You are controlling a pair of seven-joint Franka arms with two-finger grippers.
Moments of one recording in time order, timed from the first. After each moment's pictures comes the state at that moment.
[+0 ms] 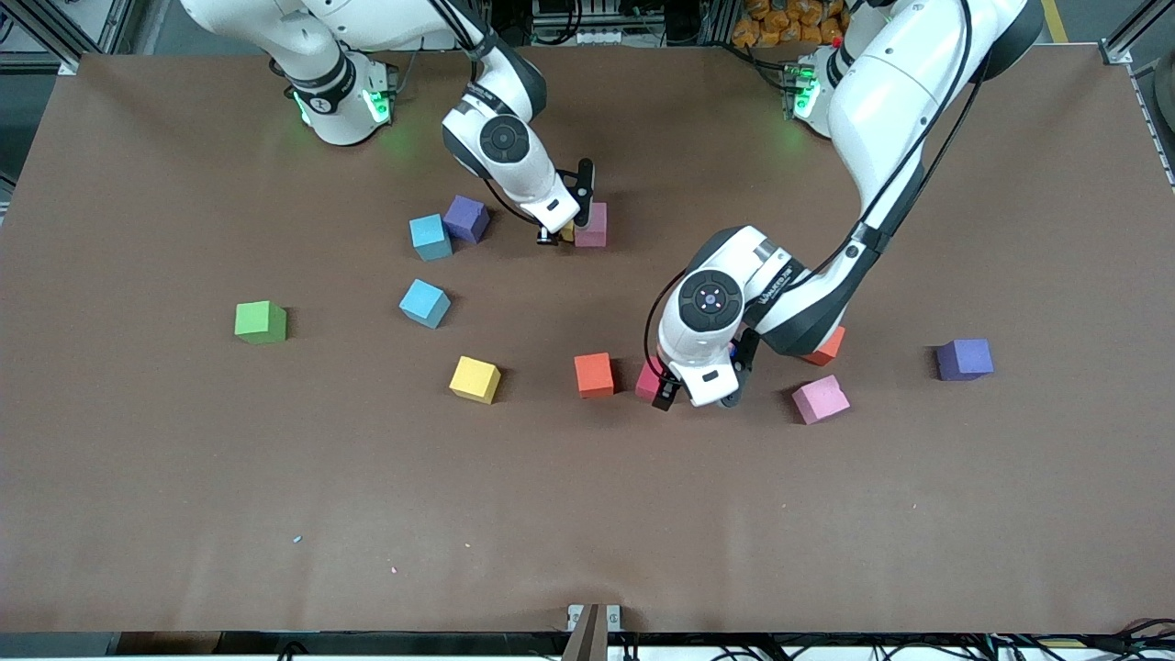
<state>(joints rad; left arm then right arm) -0.24 0.77 -0.47 -1.44 0.33 2.11 -1.94 0.52 0.43 0.42 -2.27 0.10 2.68 -0.65</state>
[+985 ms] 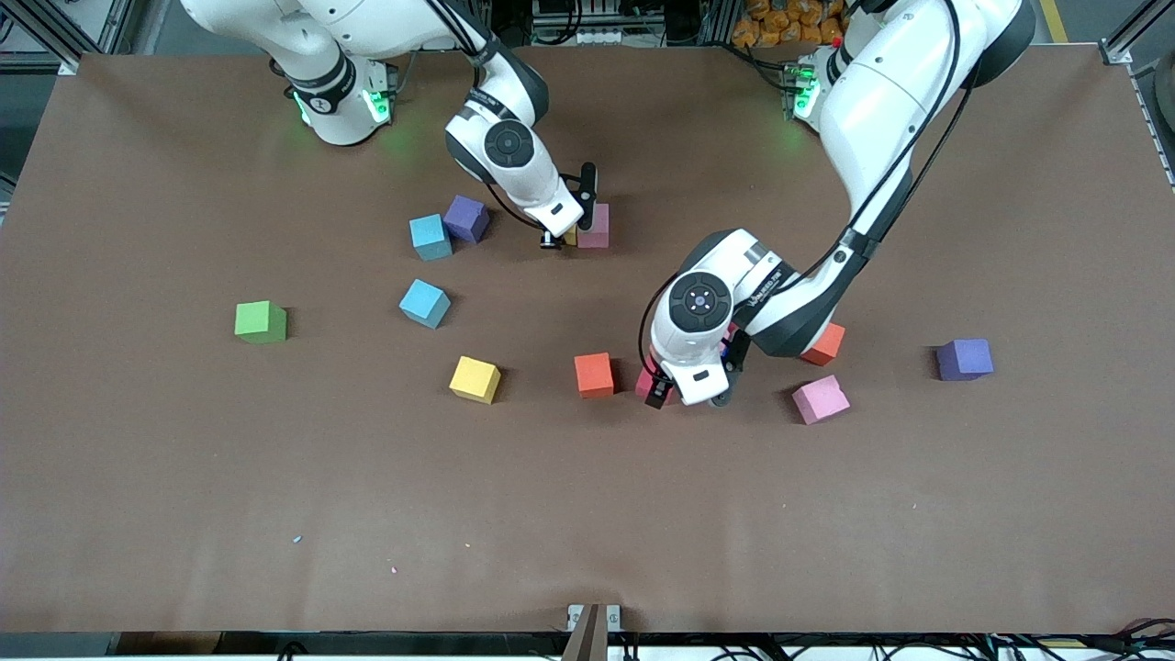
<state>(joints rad) -0.25 0.80 -0.46 -1.44 0.34 2.13 -1.94 0.52 0.46 0.42 -2.25 0.06 2.68 -0.64</state>
